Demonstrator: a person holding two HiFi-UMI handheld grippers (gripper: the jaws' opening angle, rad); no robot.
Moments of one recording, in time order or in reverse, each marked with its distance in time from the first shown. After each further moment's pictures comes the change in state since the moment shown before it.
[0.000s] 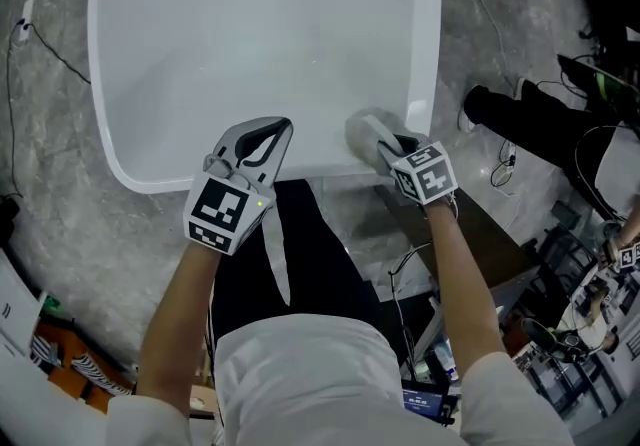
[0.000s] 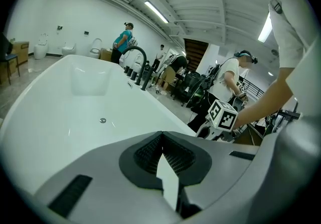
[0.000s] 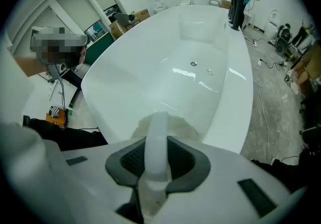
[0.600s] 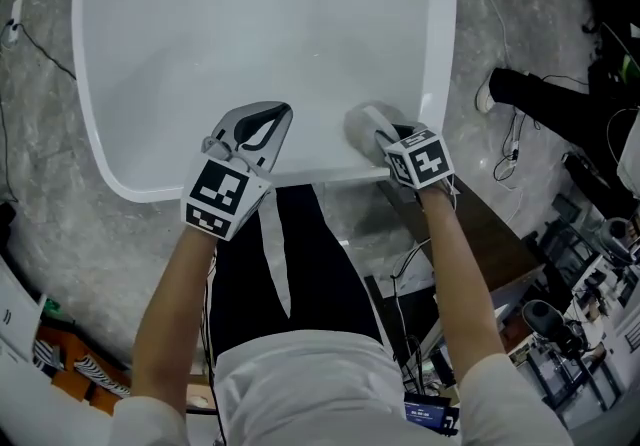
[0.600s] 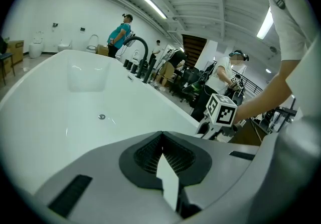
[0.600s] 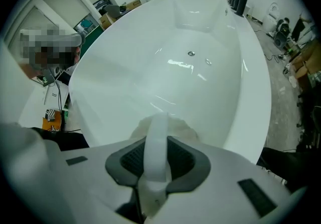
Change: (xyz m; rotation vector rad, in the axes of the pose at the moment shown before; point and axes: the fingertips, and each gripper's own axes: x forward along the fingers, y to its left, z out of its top) left arm 0.030 0.032 -0.027 0.024 0.039 -0.026; right arm 0.041 -0.005 0.009 0.059 0.097 -0.025
